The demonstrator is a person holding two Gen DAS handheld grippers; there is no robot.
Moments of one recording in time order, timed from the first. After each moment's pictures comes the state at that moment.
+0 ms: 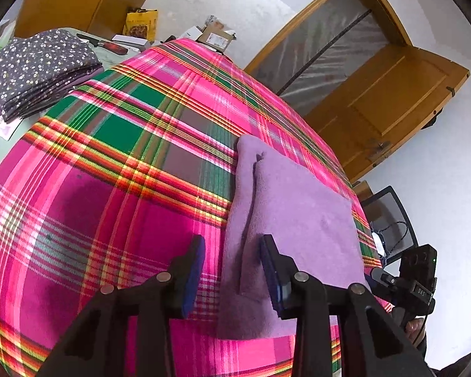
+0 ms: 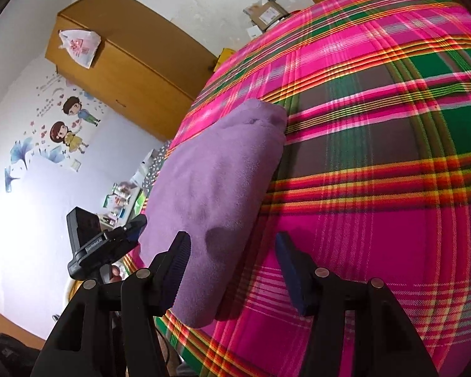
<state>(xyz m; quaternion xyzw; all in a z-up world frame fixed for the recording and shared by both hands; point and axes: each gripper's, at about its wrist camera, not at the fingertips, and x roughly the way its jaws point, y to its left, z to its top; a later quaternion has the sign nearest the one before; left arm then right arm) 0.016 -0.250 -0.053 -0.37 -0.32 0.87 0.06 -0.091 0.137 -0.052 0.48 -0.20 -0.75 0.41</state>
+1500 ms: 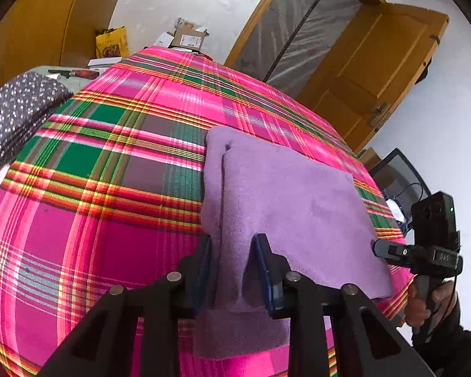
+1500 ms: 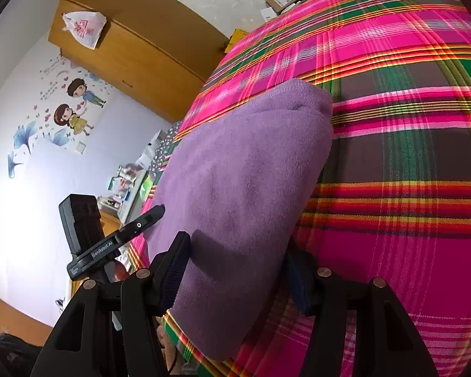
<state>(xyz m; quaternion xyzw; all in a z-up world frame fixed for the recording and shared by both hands) 0.003 -0.211 -0.042 -0.39 -0.21 0.89 0.07 -0.106 0.094 -0.048 0.50 -0.18 -0.73 0.43</state>
